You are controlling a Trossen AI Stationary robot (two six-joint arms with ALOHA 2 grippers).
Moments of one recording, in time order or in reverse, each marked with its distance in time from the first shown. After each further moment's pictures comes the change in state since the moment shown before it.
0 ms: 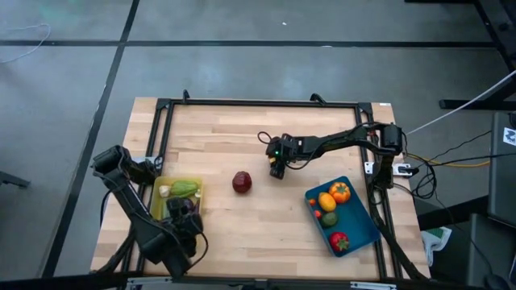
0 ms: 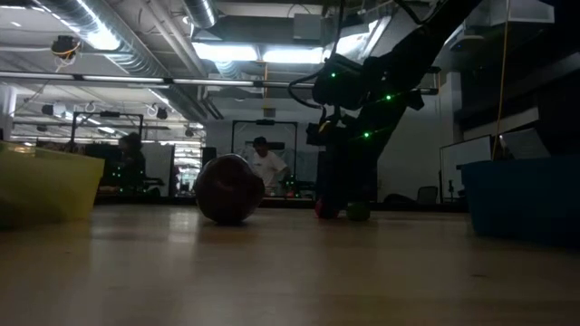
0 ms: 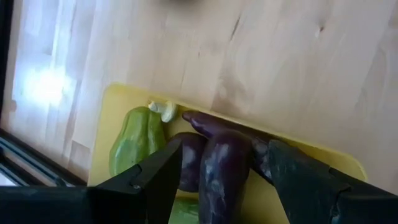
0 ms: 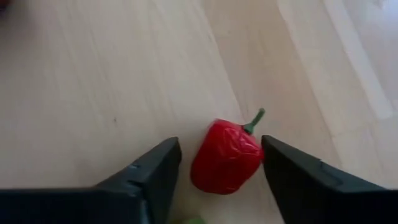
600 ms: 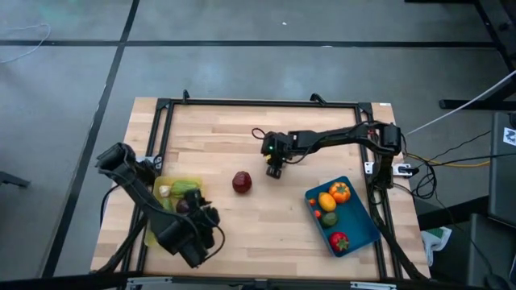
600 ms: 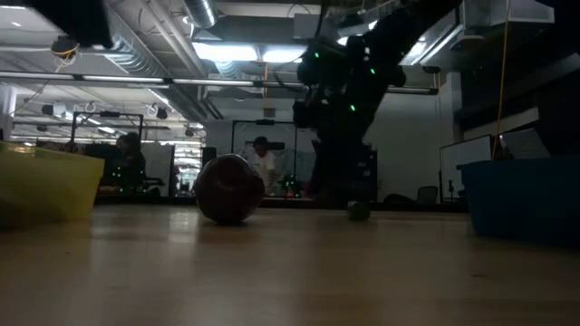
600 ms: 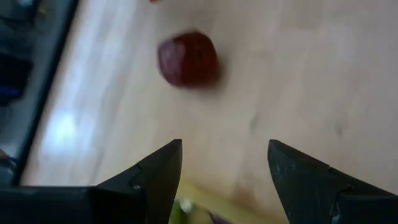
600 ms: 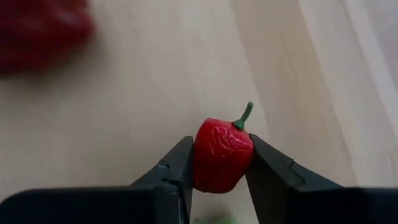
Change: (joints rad) left arm 0.127 0.000 0.000 0.134 -0.240 0.174; right arm -0.001 0.003 0.177 -0.212 -0.148 0.005
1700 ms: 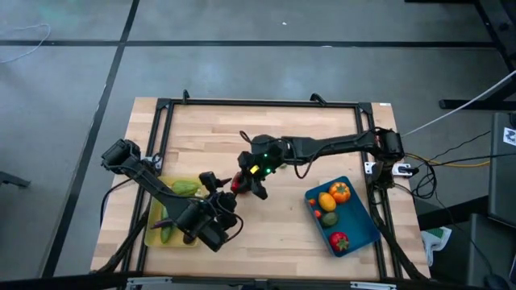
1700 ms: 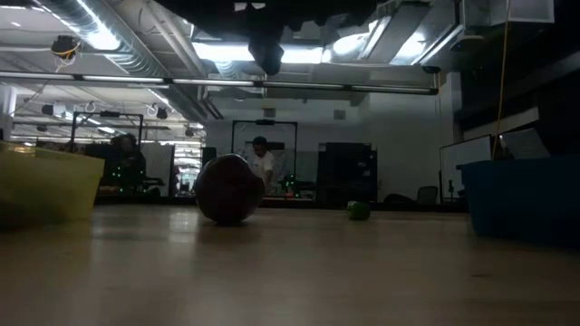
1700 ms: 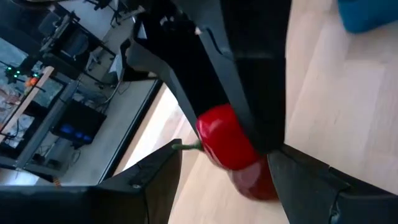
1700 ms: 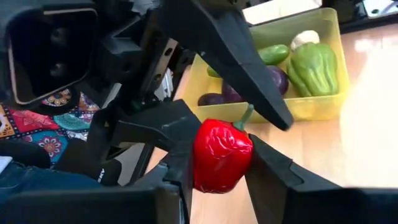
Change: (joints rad) left arm 0.157 0.000 0.000 0.147 -0.397 0.199; right arm 0.186 -0.003 0.302 0.273 -0.486 0.187
